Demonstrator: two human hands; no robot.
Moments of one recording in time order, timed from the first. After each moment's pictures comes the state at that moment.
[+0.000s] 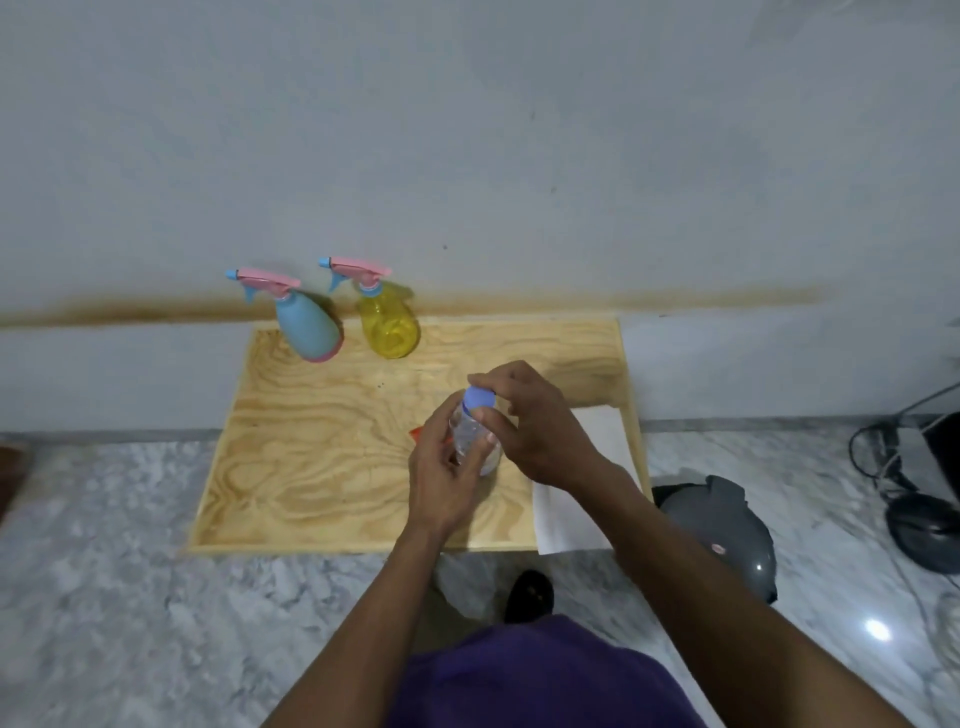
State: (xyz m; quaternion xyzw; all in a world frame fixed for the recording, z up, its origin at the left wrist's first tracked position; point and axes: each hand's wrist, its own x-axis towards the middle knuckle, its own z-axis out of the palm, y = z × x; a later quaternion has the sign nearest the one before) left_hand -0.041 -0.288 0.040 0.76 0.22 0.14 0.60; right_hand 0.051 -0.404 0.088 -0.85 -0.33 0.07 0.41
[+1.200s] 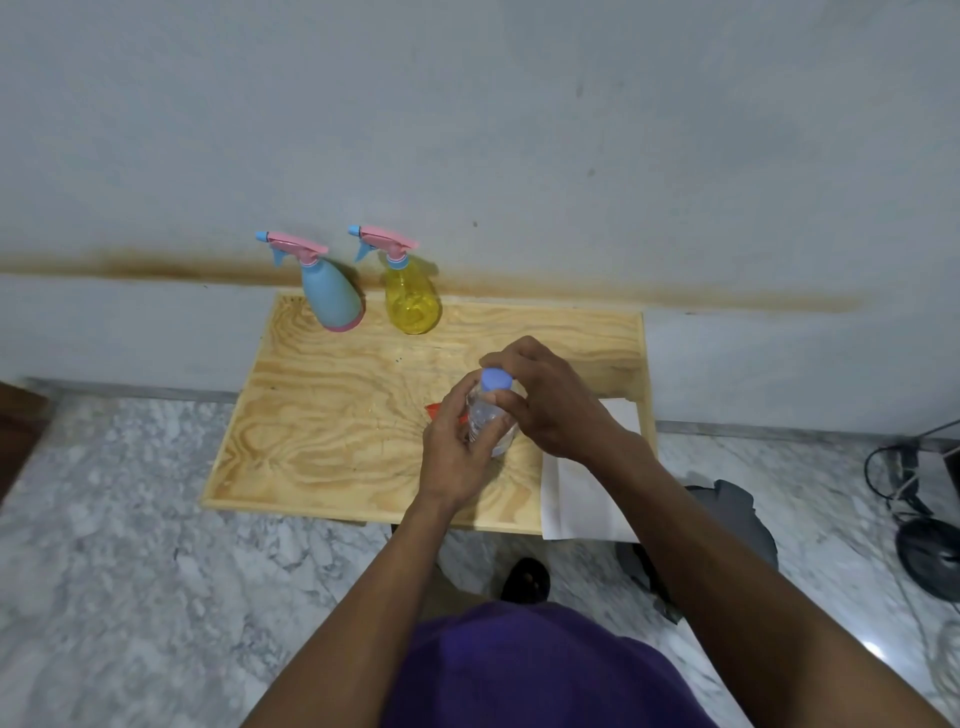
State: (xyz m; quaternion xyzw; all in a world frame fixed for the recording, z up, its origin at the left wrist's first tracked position) left_hand -0.040 -0.284 0.026 0.74 0.23 0.13 0.62; right_hand 0.064 -0.400 0.090 -0.85 -0.41 0.11 0.32
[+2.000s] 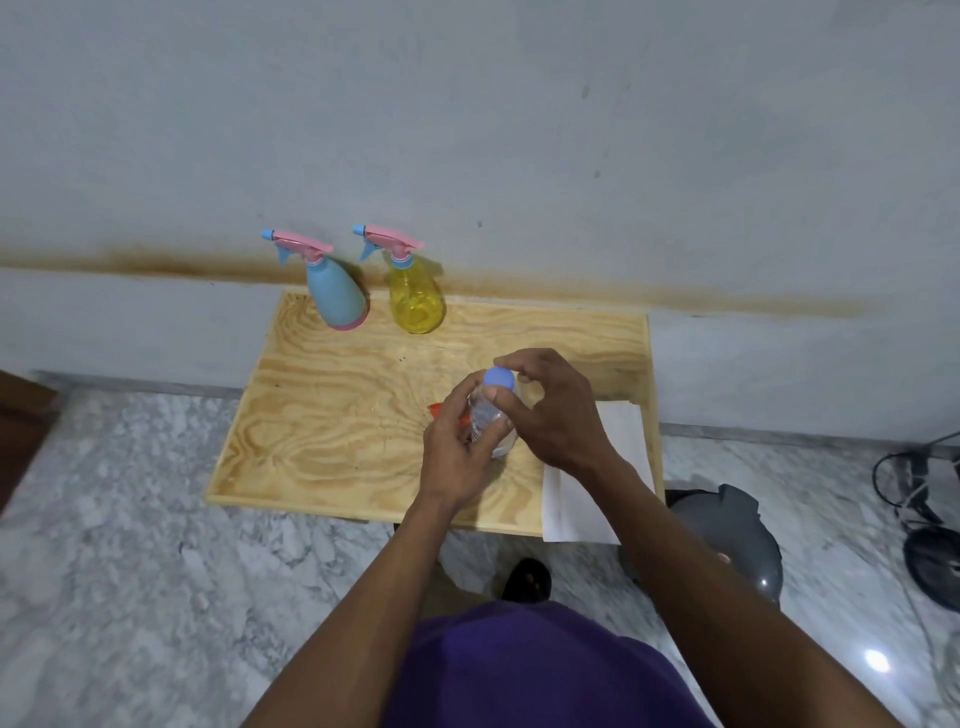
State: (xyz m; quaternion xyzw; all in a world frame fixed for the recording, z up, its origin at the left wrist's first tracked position) left_hand -0.041 -0.286 0.034 0.75 0.22 0.14 0.61; right_hand 0.049 -0.398 0.080 -0.84 -0.27 0.05 0.46
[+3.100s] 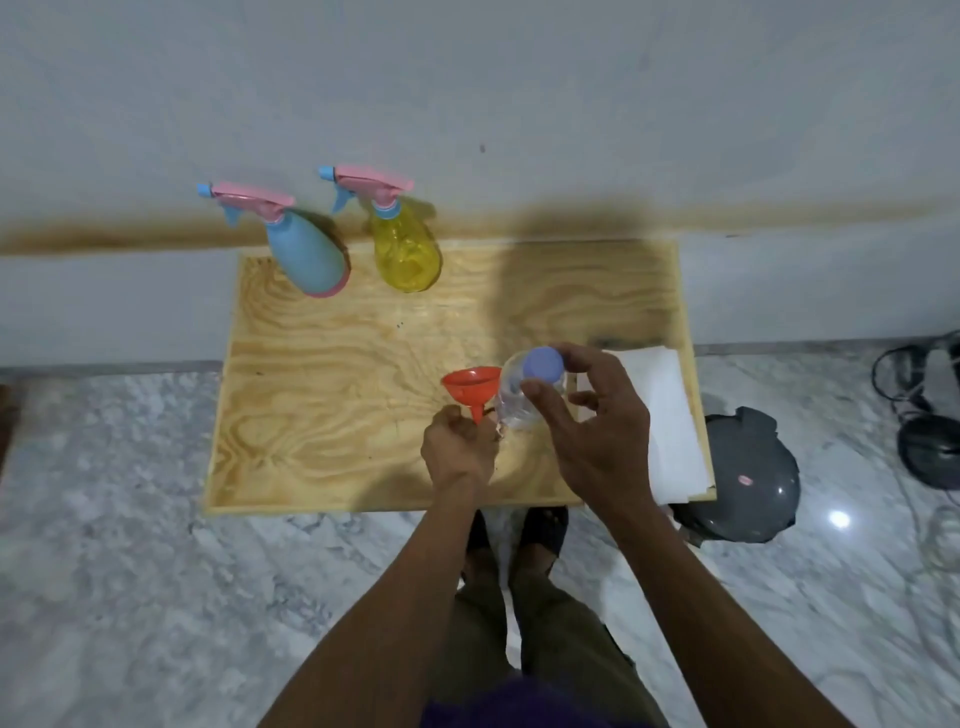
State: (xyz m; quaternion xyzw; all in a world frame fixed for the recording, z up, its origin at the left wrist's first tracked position) left_hand -0.034 -0.250 -0.032 0.70 0.51 -0.08 0.49; right_hand 0.008 -0.374 0.048 -0.83 -0.09 -0.03 0.54
